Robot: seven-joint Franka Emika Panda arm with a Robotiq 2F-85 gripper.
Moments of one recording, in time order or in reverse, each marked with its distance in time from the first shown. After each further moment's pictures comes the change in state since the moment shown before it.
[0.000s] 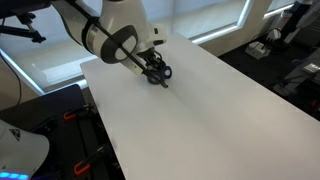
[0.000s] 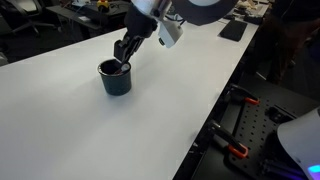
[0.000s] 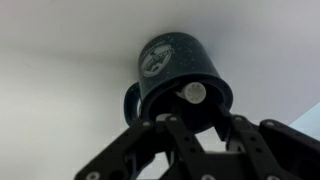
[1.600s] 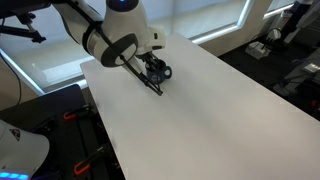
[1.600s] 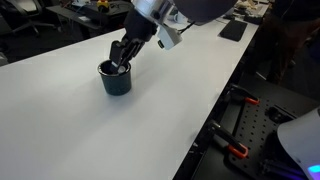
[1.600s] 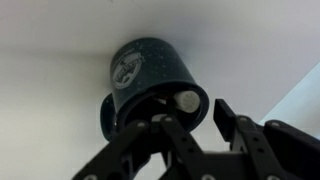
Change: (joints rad) arm -0.206 0.121 0.188 -0.002 -0.009 -0.007 -0.002
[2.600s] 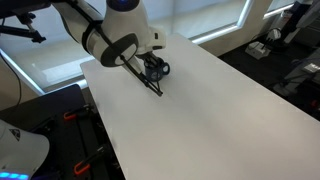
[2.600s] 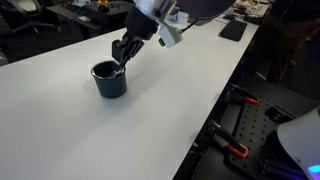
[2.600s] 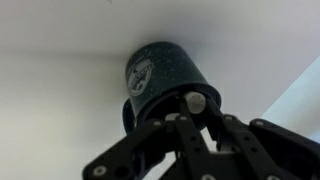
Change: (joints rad) arm -0.048 0.007 0.041 -0.004 0.000 -0.013 0.000
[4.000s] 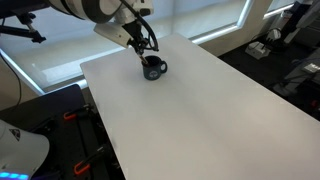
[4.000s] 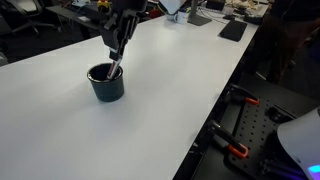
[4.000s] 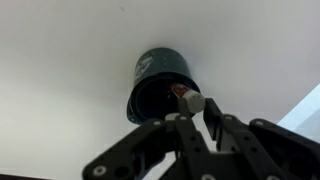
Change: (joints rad) arm -0.341 -0.294 0.525 0.001 0.010 -0.357 0.103
